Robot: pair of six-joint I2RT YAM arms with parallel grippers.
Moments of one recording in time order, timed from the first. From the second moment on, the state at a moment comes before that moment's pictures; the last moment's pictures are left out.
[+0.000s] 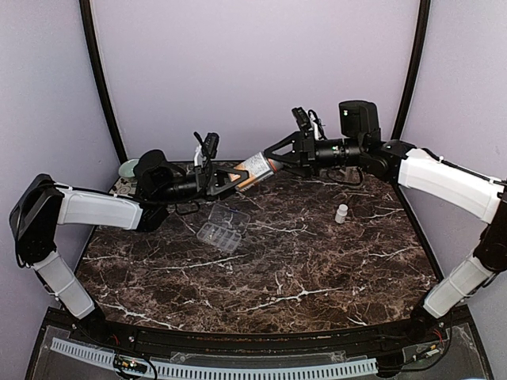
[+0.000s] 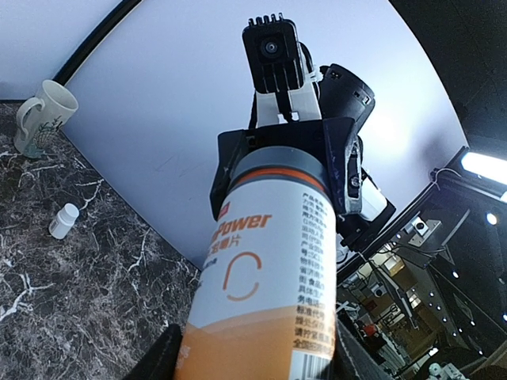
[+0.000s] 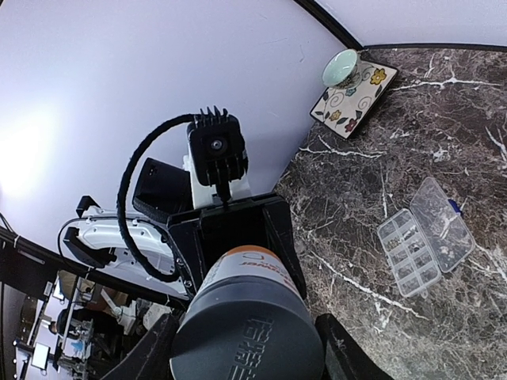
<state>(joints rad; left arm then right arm) -0.65 1.63 0.90 0.95 0.83 -1.02 0.69 1.50 1.34 -0.12 -0.70 0.76</state>
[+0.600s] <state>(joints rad) -0.64 1.63 0.95 0.89 0.99 -1.04 0.70 1.43 1.34 -0.27 -0.71 0.37</state>
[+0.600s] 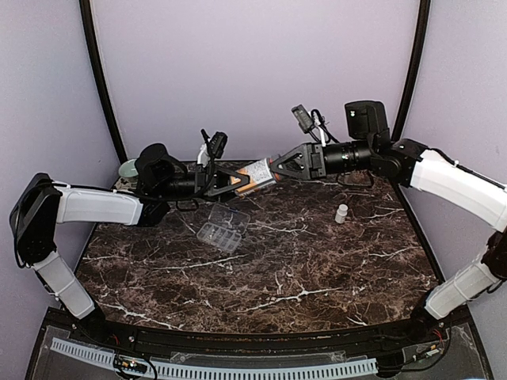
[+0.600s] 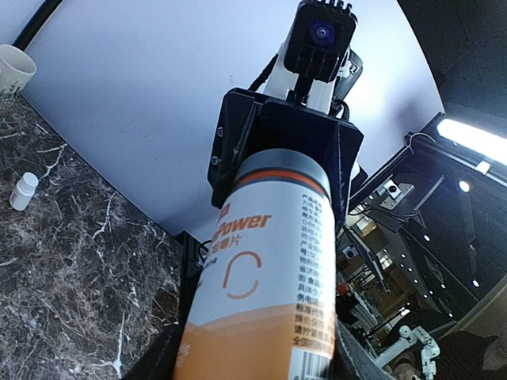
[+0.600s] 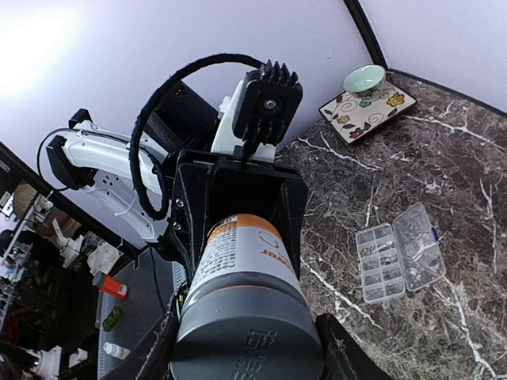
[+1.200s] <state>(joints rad) -0.61 1.71 1.03 0.93 1.22 -1.25 0.86 1.29 1.20 -0.28 -0.41 0.02</state>
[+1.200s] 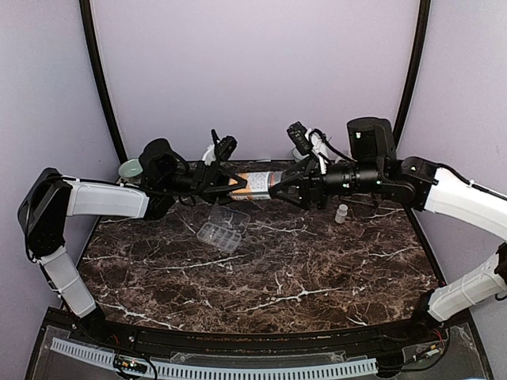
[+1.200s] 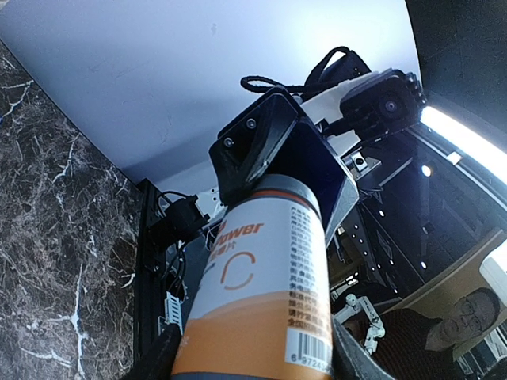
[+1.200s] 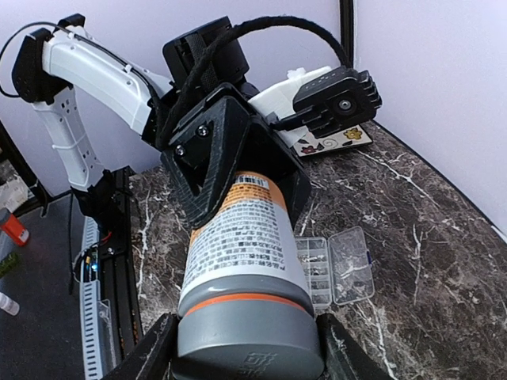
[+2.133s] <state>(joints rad) -0.59 1.73 1.05 0.92 1.22 -1.32 1.02 1.22 1.07 -0.21 0.09 -0.21</state>
